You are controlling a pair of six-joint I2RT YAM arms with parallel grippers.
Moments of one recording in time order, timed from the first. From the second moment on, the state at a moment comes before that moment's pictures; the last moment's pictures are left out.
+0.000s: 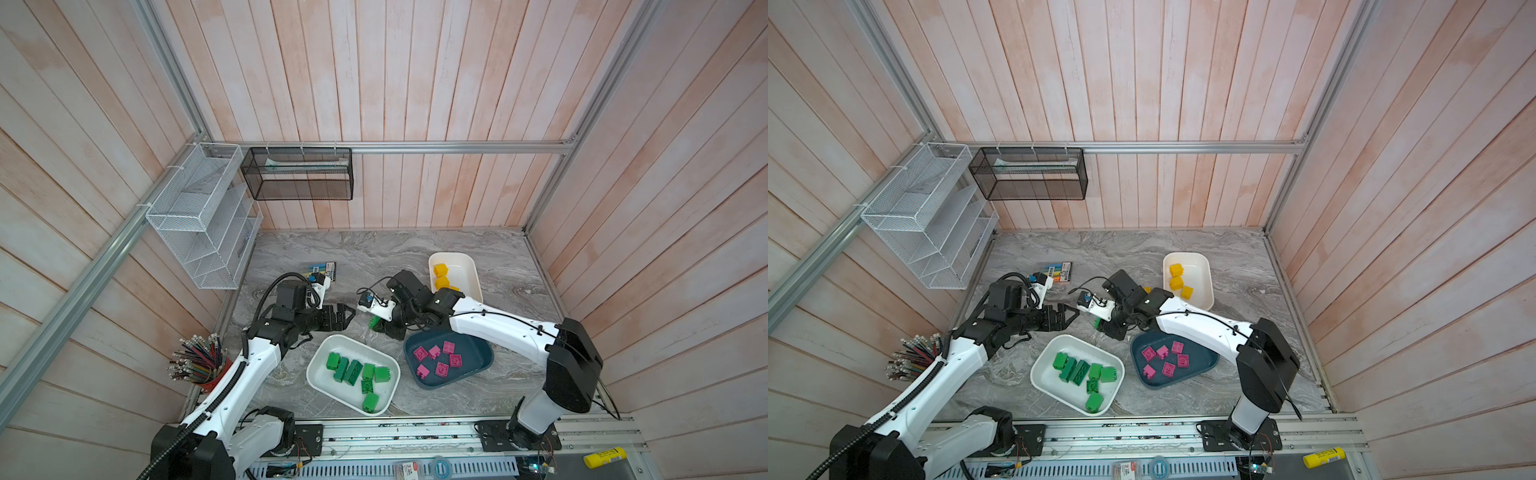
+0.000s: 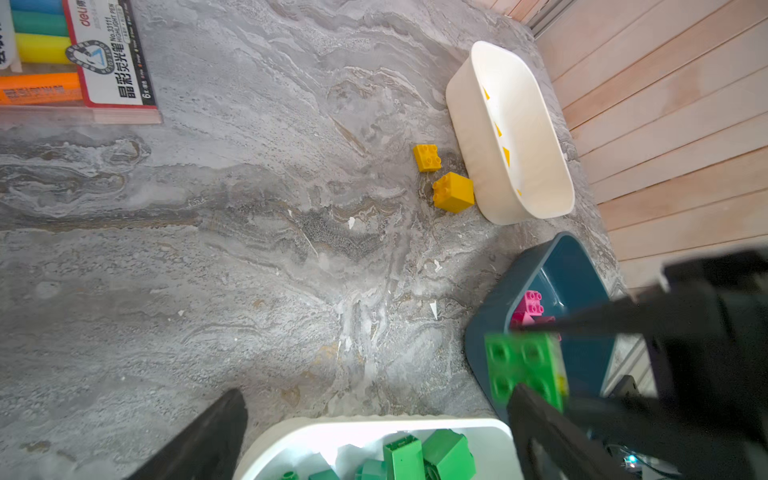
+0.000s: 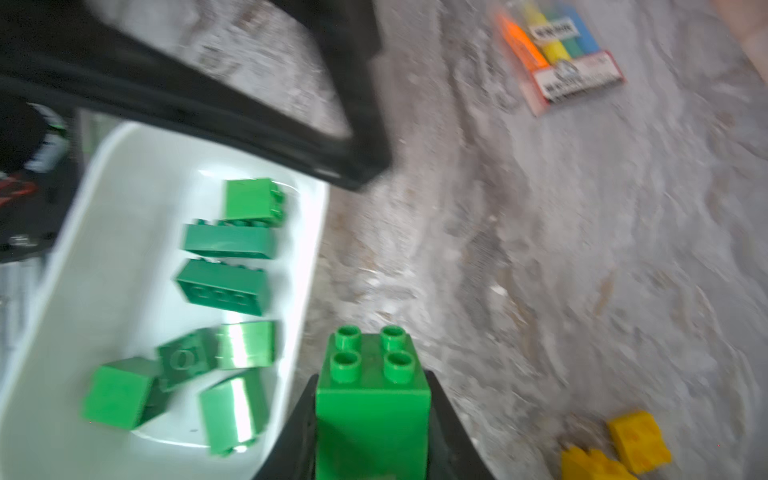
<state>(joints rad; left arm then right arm) -0.22 1.07 0.76 -0.46 0.45 -0.25 0.98 1.64 1.26 -0.50 -0.26 -0.31</state>
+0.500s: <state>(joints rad) -0.22 1.09 0.79 -0.48 0.39 -0.24 1.20 1.72 1.10 -0.36 -0.44 -0.23</state>
